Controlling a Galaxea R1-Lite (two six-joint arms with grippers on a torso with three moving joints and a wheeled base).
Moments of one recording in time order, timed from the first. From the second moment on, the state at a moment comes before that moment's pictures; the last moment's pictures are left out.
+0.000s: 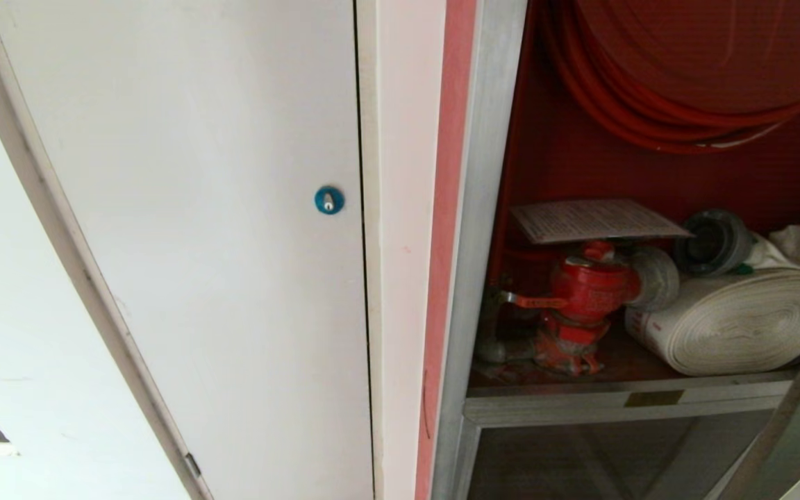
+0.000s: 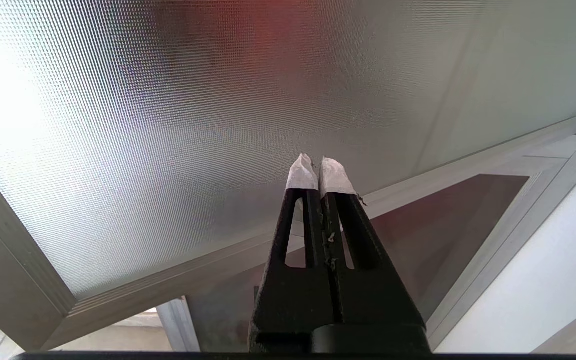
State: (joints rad) left arm 0.00 0.00 0.00 -0.01 -0.02 0.03; right arm 0.00 0.00 0.00 0.01 0.02 -0.04
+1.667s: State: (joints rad) left arm 0.00 0.00 0.00 -0.01 -0.02 0.03; right arm 0.00 0.00 0.00 0.01 0.02 -0.04
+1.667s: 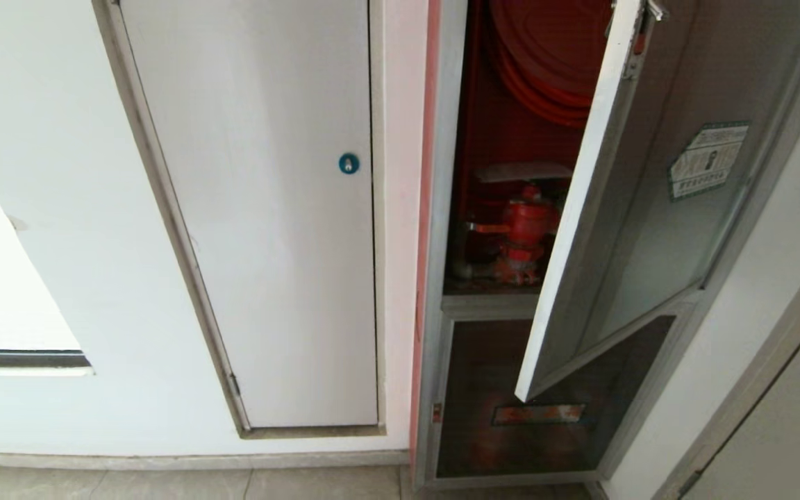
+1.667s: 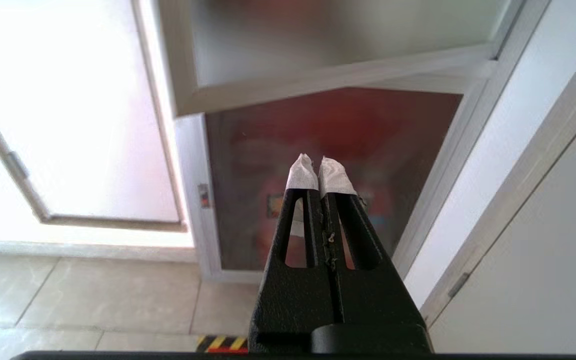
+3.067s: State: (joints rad) left arm 0.00 0.00 0.00 -0.01 -0.02 0.03; right arm 0.00 0.00 0.00 0.01 0.02 -0.04
